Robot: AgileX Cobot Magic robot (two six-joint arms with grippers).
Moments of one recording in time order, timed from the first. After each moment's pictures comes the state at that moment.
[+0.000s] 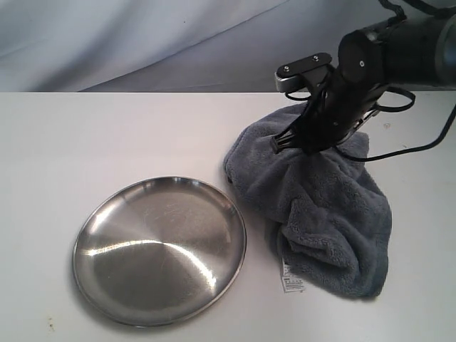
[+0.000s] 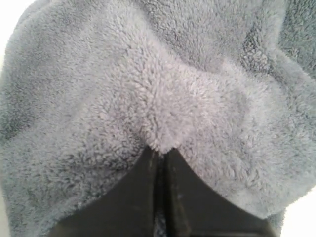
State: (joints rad) left arm -0.19 0.00 0.00 -0.12 0.13 0.11; right arm 0.53 1.91 -1.38 -0.10 0.71 0.02
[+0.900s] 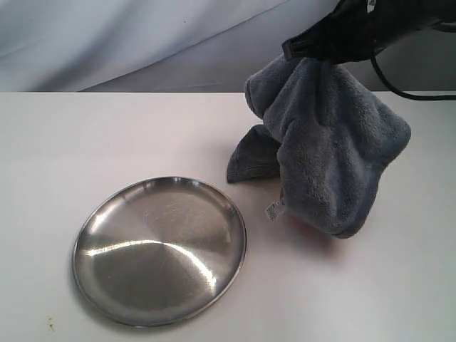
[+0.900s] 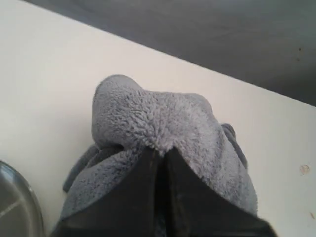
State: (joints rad) left arm -0.19 0.00 0.00 -0.12 0.13 0.11; right arm 0.53 1.64 -1.38 -0.19 0.53 0.15
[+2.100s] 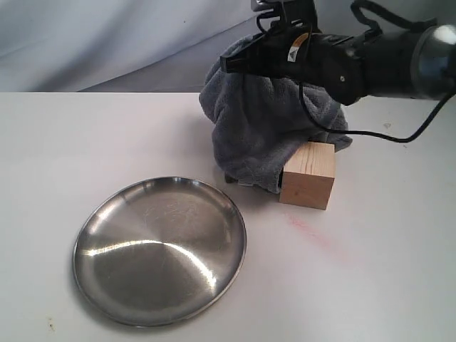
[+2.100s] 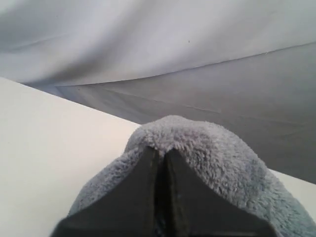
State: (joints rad) left arm -0.19 0.00 0.00 -0.12 0.13 0.11; right arm 0.58 1.97 -1.38 -0.13 -0.17 0.16
